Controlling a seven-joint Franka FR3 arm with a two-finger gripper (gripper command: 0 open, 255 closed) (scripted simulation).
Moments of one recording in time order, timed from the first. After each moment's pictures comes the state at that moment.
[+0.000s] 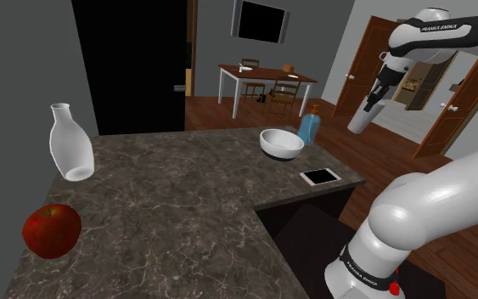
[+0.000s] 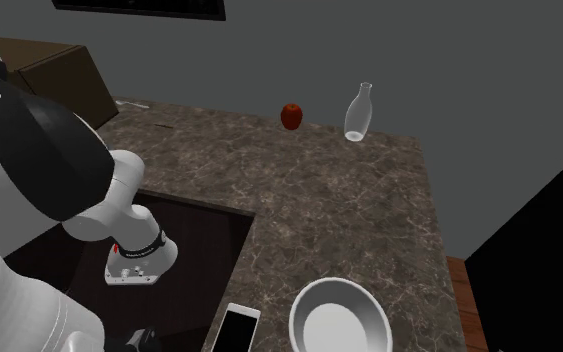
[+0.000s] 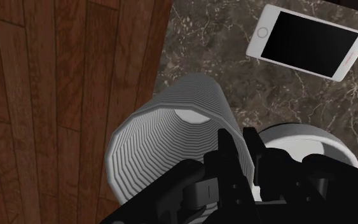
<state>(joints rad) -0.19 -0.53 -0.82 -2.09 -0.33 1.91 -0.77</state>
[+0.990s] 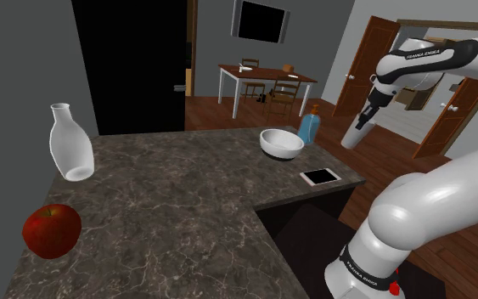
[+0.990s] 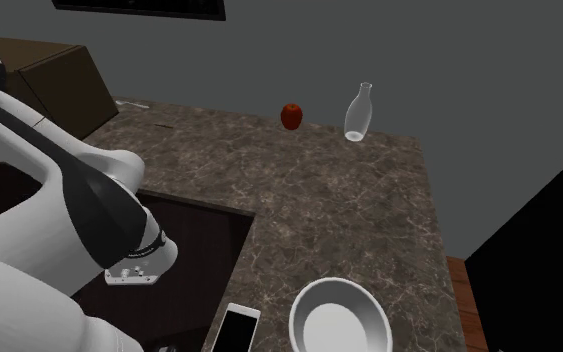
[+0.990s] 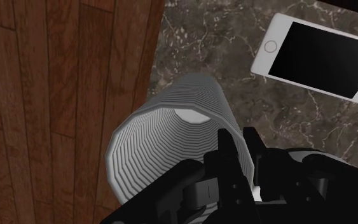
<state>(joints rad) -0.20 -0.51 -0.89 -2.27 -0.36 2.11 -0.77</state>
